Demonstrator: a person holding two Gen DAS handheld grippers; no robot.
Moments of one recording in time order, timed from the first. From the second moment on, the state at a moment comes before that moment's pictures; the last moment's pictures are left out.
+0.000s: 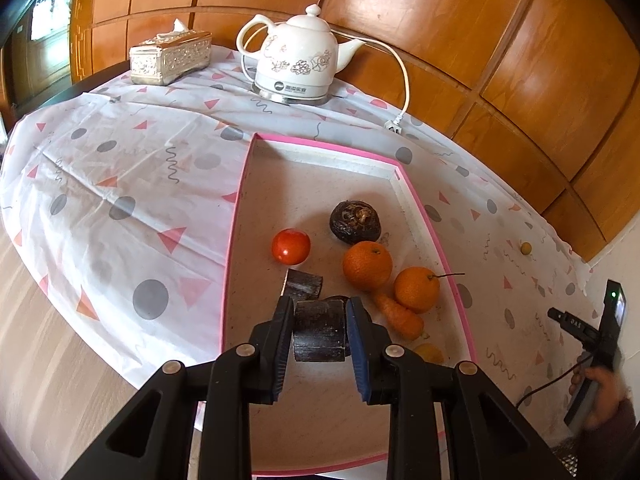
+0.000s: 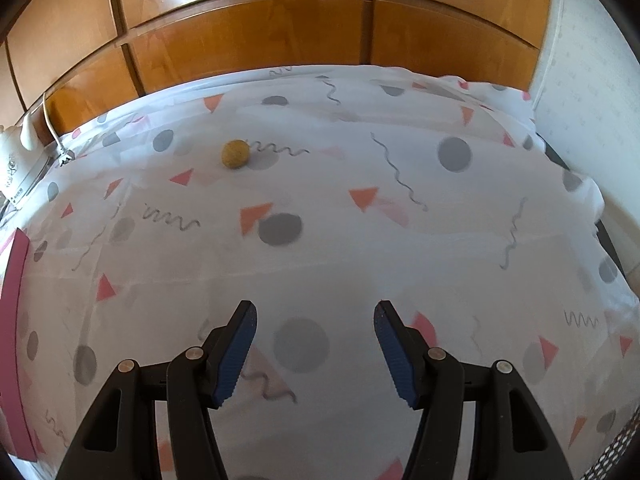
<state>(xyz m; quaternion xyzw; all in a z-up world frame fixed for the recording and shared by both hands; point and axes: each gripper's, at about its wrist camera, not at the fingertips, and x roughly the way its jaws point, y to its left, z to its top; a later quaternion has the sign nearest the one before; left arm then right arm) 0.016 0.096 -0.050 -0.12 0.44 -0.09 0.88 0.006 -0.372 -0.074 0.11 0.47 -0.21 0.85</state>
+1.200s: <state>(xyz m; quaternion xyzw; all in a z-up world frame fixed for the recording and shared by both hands) 0.023 0.095 -0.059 -0.11 0.47 -0.05 0.87 0.167 -0.390 -0.086 0.08 0.50 -0.15 0.85</state>
